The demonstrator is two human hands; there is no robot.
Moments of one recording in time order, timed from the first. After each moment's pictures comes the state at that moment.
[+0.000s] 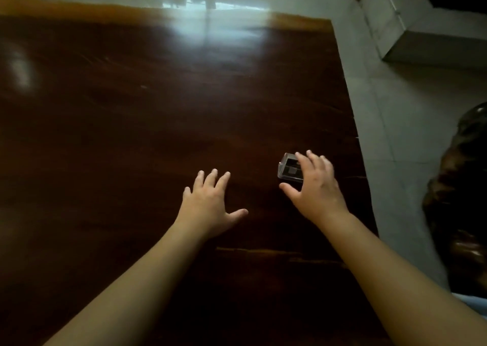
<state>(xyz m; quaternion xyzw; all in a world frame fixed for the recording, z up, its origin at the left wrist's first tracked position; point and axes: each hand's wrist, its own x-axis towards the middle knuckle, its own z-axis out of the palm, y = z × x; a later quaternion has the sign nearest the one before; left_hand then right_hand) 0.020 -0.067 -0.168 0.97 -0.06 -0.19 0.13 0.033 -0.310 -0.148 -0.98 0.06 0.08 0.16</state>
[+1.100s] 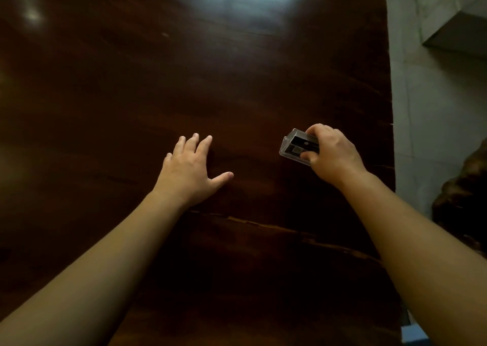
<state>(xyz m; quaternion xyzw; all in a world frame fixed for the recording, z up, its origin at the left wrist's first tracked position) 0.009 -0.003 -0.181 0.98 0.03 -0.15 0.15 0.079 -0.298 -0.161 -0.98 -0.04 0.10 0.14</state>
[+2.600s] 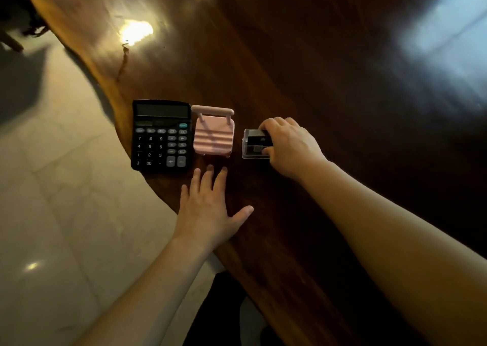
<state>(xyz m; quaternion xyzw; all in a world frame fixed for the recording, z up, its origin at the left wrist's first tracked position) -0.274 0.311 -0.205 0.87 0.44 -0.12 0.20 -0.047 0.286 -0.168 -0.81 -0.55 0.21 0.07</state>
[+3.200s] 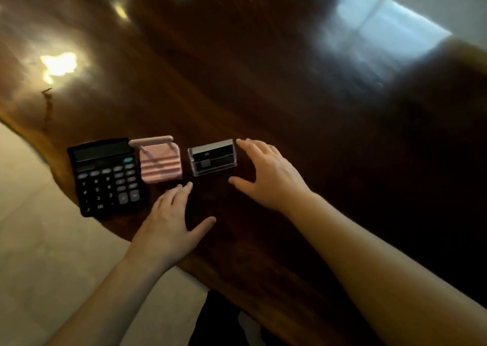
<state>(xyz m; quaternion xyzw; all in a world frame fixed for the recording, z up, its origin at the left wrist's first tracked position) -0.264 0.335 -0.171 0.88 0.36 -0.14 0.28 -0.061 0.203 -0.131 -0.86 -0.42 0.23 0.17</state>
